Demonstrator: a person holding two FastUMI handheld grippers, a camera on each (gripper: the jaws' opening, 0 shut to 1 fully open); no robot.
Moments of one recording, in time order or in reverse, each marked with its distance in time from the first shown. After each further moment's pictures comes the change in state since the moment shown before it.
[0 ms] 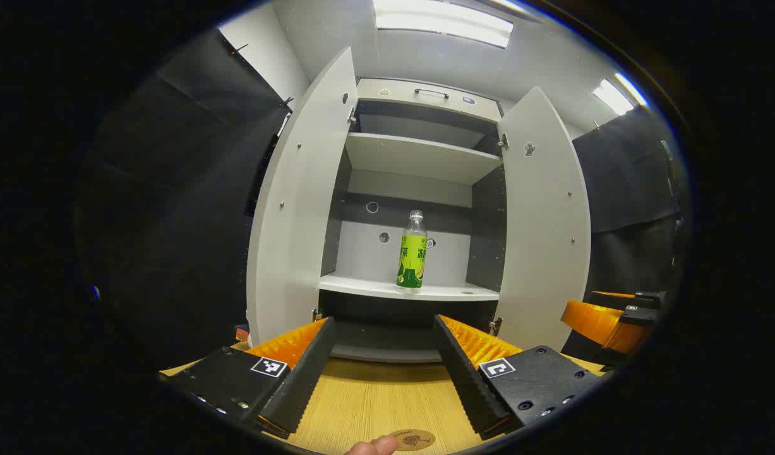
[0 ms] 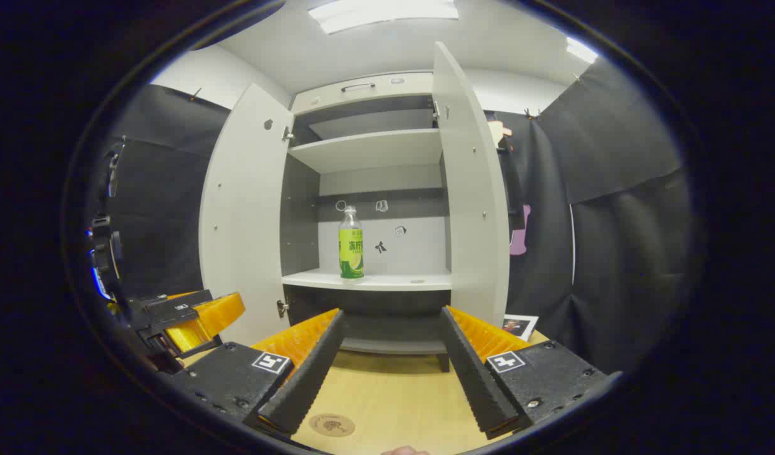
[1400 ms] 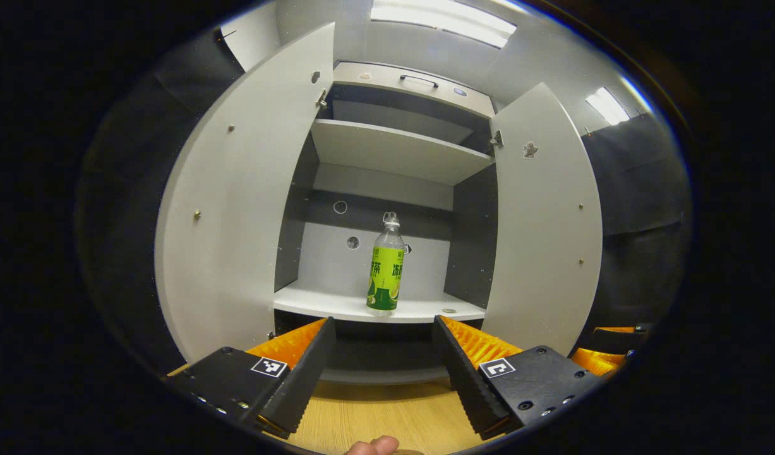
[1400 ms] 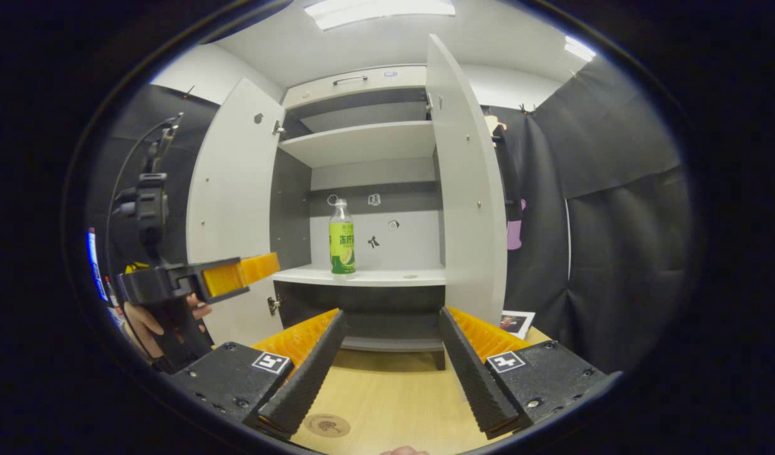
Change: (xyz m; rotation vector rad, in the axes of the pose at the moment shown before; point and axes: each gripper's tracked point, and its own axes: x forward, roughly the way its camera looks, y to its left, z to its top) left arm 0.115 -0.033 0.033 -0.019 0.012 -0.176; right arm 0.021 -0.005 -0.003 0.008 0.031 -0.032
